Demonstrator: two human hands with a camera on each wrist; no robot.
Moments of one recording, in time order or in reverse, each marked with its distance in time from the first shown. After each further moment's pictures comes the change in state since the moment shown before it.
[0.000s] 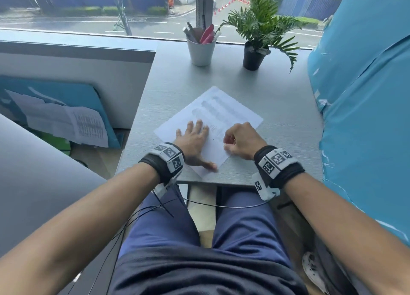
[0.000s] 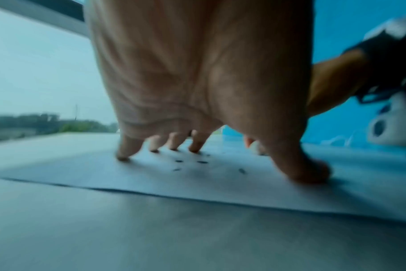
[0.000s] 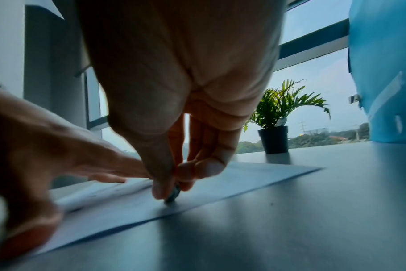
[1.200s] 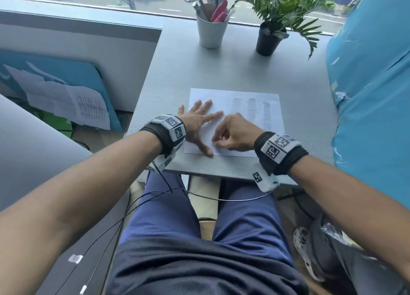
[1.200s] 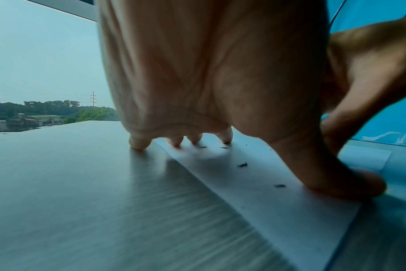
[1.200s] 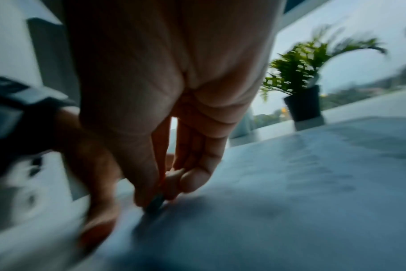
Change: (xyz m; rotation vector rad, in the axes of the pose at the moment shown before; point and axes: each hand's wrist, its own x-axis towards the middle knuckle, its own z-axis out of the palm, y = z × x) left_hand 0.028 -0.029 -0.018 0.020 -0.100 0.075; right_hand 0.020 -0.023 0.002 0.061 -0.259 -0.227
